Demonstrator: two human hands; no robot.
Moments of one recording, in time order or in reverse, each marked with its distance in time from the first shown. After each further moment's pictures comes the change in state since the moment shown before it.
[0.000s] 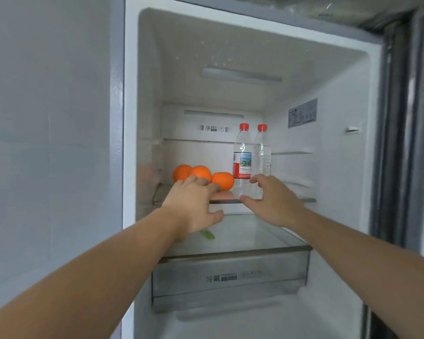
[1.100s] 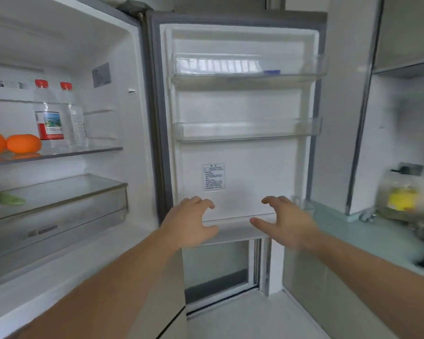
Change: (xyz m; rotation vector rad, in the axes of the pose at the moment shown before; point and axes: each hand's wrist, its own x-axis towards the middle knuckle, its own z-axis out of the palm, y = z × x) left_hand -0.138 0.353 0.005 -0.630 -0.293 0.541; right_hand -0.423 0.105 -0.228 -0.387 -0.028 0.756
